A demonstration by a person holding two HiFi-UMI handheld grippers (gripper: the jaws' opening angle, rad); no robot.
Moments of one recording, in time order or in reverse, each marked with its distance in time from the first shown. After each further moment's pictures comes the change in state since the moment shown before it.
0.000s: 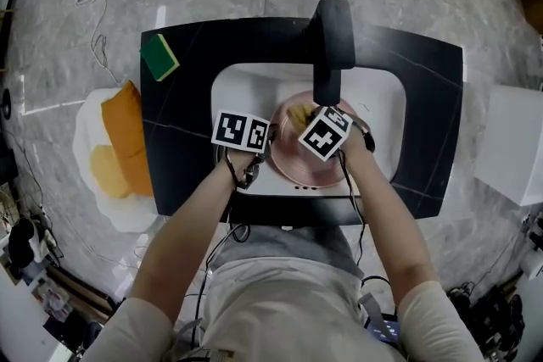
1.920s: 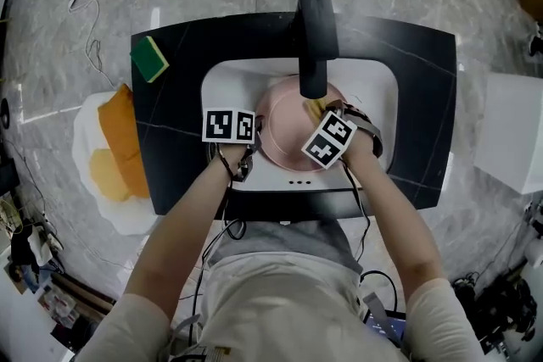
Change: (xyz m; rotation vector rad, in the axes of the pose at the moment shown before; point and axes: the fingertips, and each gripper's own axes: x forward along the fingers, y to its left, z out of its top) left arm 0.002 0.026 0.006 -0.086 -0.057 0.089; right arm -0.006 -0.031 -0.044 -0.125 0.071 -0.252
